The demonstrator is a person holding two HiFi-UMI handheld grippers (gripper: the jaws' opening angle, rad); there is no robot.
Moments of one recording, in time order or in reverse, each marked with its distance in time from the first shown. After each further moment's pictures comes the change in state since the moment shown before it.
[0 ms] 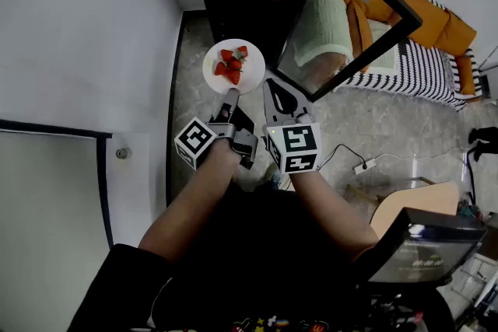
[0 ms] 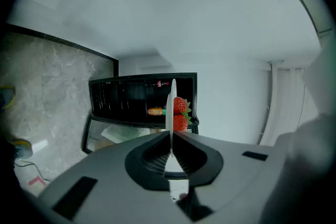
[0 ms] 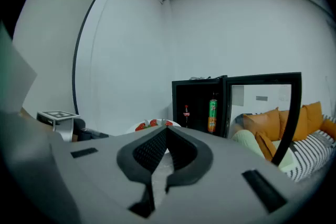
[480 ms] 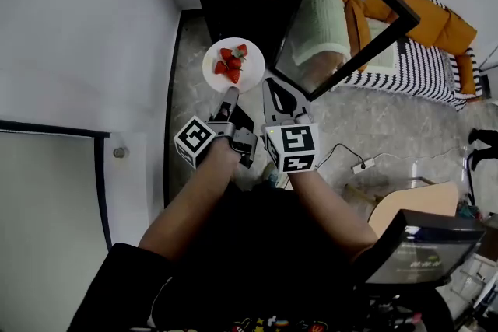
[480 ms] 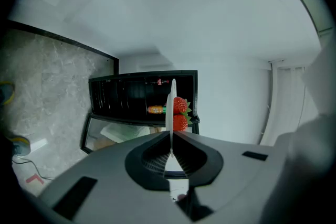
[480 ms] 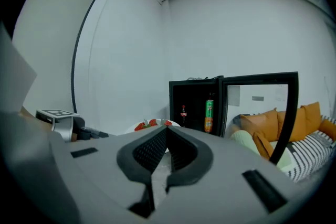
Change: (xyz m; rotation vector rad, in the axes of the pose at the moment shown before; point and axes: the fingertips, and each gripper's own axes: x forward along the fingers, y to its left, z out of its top) left arm 0.006 0.004 -0.008 -0.012 0.003 -0.007; right arm -0.003 -0.009 -0.006 -0.013 -0.007 -0.018
